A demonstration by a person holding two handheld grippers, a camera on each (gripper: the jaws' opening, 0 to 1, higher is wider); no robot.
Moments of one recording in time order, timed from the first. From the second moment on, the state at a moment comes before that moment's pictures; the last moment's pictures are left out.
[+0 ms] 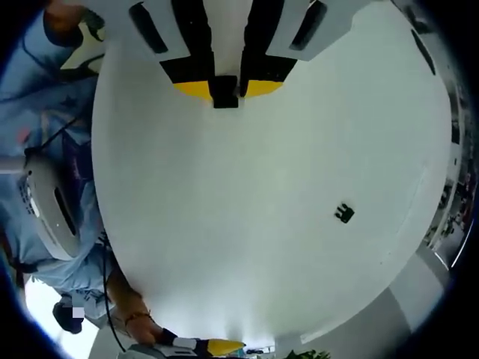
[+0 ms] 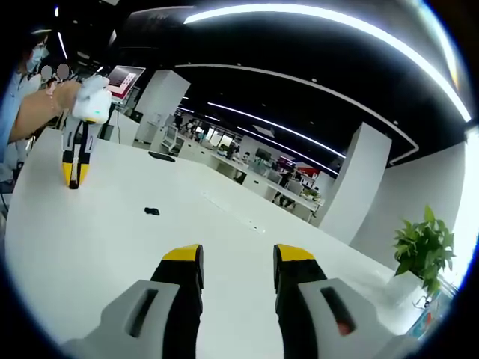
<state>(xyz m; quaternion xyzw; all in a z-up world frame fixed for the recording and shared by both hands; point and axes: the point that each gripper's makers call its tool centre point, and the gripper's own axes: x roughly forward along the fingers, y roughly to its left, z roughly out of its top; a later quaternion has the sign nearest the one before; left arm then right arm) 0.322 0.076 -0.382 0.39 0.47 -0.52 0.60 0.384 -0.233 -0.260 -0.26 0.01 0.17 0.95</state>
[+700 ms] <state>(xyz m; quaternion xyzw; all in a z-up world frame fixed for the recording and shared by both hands) 0.320 0.076 -0.382 0.38 0.48 -0.51 0.60 0.390 -0.236 -0.259 -0.27 0.01 0.16 0.95</state>
